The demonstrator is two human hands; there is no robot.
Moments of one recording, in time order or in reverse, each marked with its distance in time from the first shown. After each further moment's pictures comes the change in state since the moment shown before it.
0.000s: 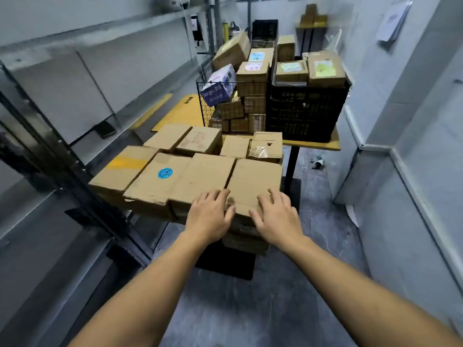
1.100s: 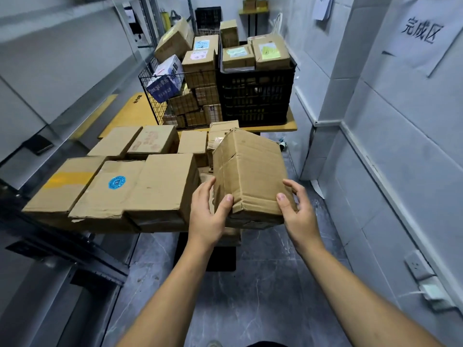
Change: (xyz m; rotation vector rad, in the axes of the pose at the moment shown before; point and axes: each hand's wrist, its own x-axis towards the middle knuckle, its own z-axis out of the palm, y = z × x) left_hand -0.009 0.069 0.018 -0.951 0.126 -0.056; right_hand -0.061 0.078 -0.013 0.893 0.439 0.347
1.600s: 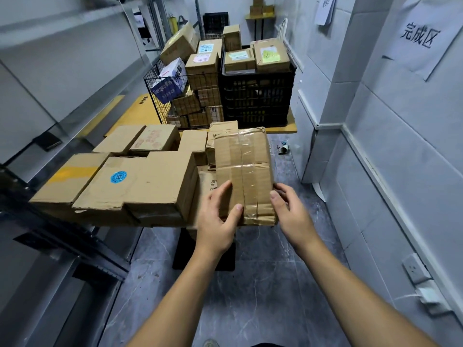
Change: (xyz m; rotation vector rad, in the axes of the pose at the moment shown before) left_hand -0.035 0.012 0.027 0.014 0.050 0.188; right_hand -0.013 -0.014 -0.019 0.026 -0.200 0.010
